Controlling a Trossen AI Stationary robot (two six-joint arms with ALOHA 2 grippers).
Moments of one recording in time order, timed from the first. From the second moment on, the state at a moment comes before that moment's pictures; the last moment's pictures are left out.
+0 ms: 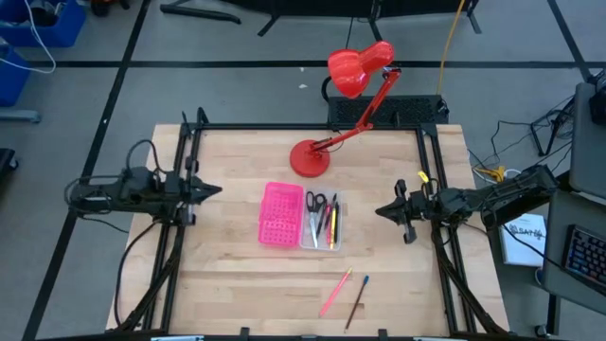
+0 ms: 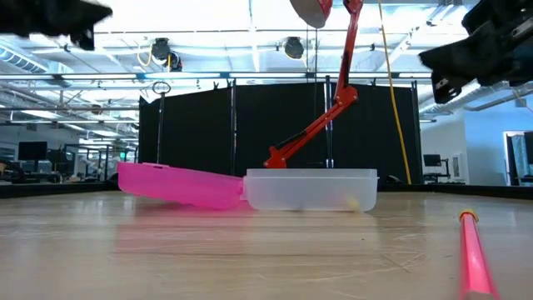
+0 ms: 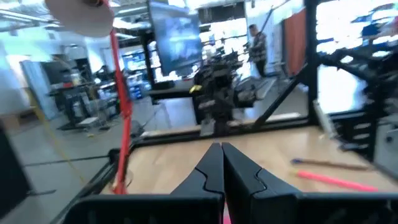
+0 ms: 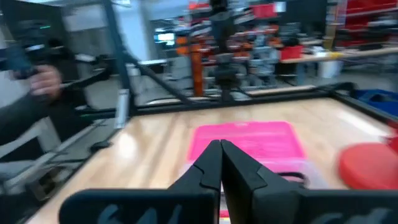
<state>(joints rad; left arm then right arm) -0.06 0.07 0.32 -0.18 -0.06 0.15 0.27 0.34 0.02 0.35 0.22 0.13</state>
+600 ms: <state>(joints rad) -0.06 0.01 0.01 0.12 0.08 0.21 0.27 0.47 0.02 0.36 0.37 0.15</state>
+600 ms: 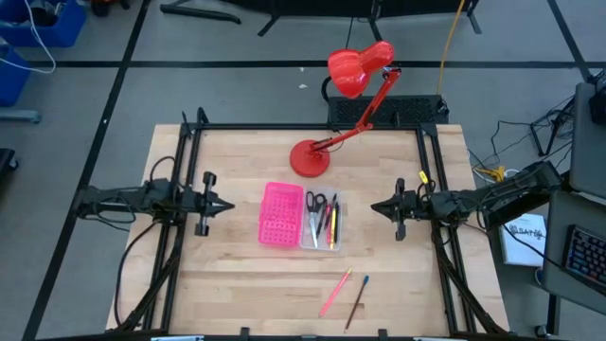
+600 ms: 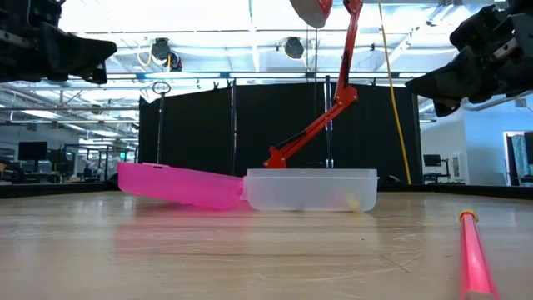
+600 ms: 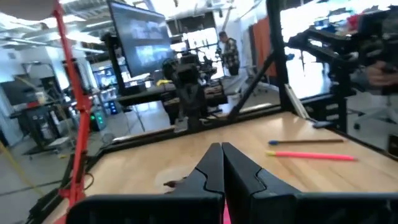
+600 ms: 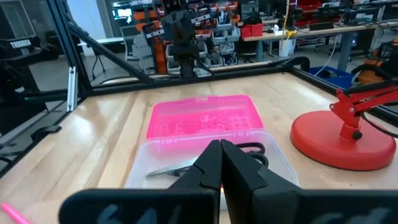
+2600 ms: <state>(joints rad) -0.06 0.02 0.01 0.25 0.02 0.20 0.72 1.85 1.57 -0.75 0.21 1.59</state>
